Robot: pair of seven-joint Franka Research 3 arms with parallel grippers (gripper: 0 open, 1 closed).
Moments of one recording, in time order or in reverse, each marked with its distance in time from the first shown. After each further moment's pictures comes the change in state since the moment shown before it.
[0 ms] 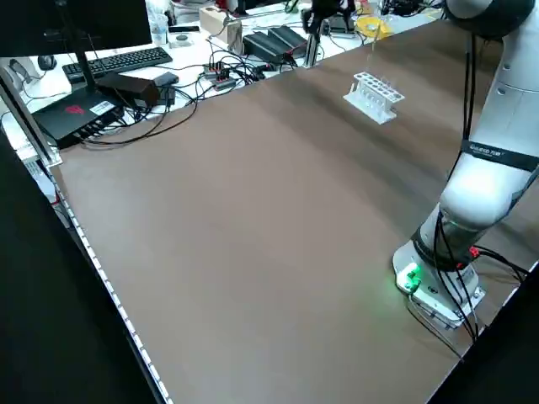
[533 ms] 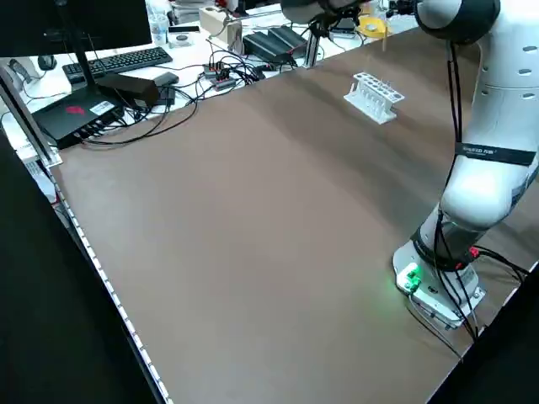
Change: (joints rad) left arm 0.006 0.121 -0.007 0.000 -0.447 0.005 0.524; right arm -0.061 -0.009 -0.088 -0.013 -0.176 -0.042 0.173
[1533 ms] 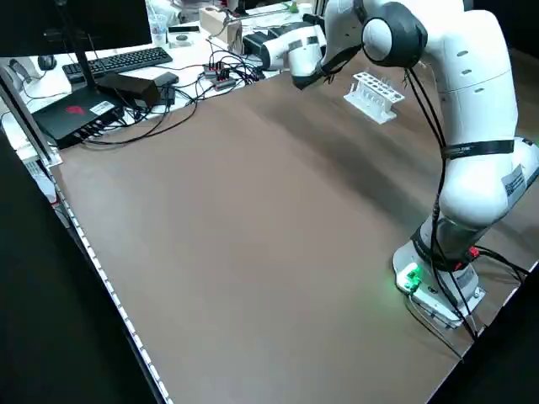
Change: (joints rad) left arm -0.045 0.341 0.001 0.023 -0.592 0.003 1.204; right arm -0.114 0.012 -0.006 -0.029 -0.698 0.017 0.599
